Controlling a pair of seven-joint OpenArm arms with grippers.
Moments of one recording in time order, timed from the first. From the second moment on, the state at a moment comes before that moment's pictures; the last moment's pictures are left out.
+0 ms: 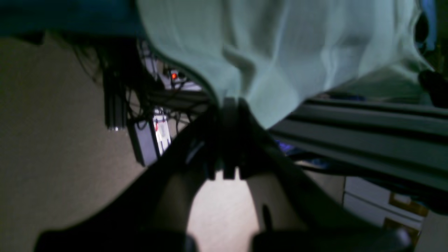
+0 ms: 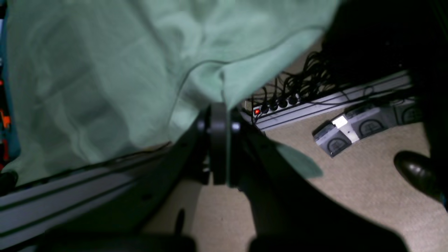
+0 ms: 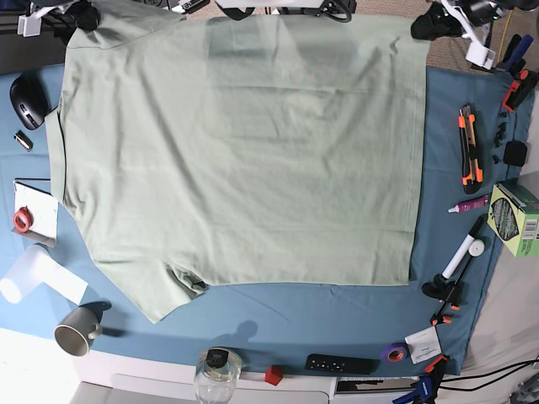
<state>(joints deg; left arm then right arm) 50.9 -18.4 -28.6 104.5 -68.2 -40.7 55.9 -55.1 11.2 55.6 101.3 70.6 38.7 -55.5</state>
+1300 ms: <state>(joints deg) 24.6 -19.0 -21.5 104.3 -48.8 -32.6 50.5 -17.2 4.6 41.0 106.1 28.0 29.9 -42.4</state>
